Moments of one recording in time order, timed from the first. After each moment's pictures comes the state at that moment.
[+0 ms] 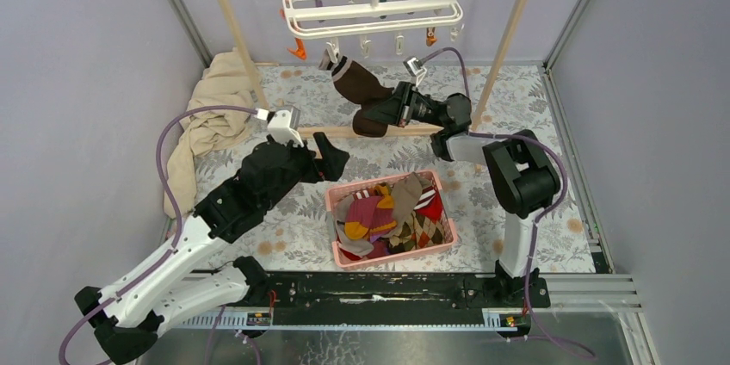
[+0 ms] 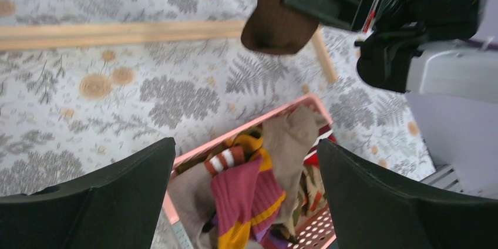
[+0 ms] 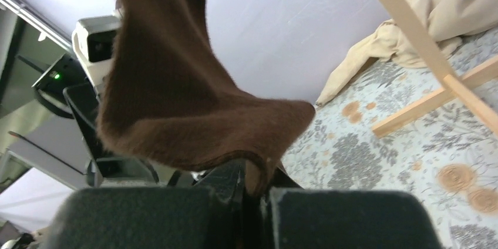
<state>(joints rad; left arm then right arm) -0.78 0.83 0.90 -0.43 -0.27 -0.58 0.43 1.99 1.12 1.44 -0.97 1.31</state>
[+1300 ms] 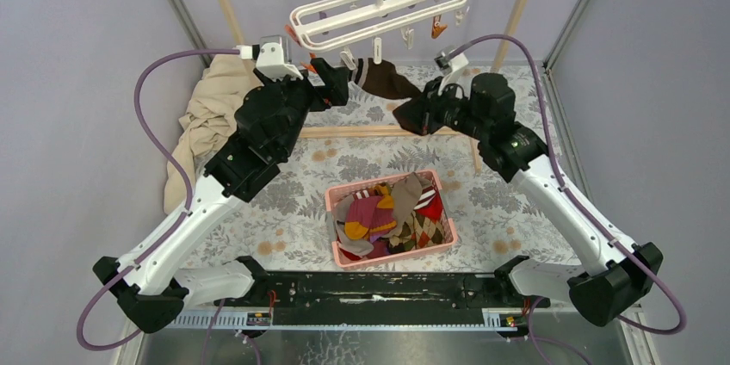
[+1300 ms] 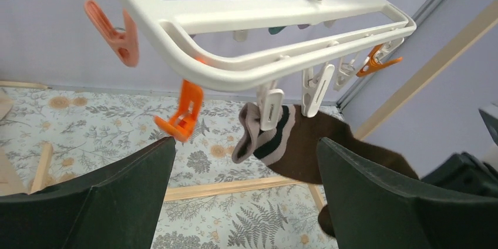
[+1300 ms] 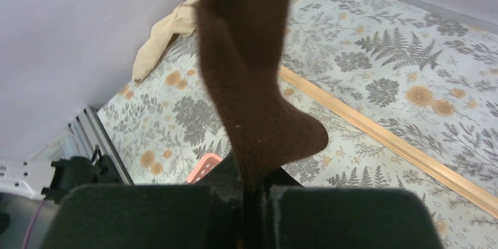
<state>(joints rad) -0.71 1.12 1.33 -0.14 -0.46 -0.34 0.49 1.21 1.23 -0.22 -0.38 0.28</state>
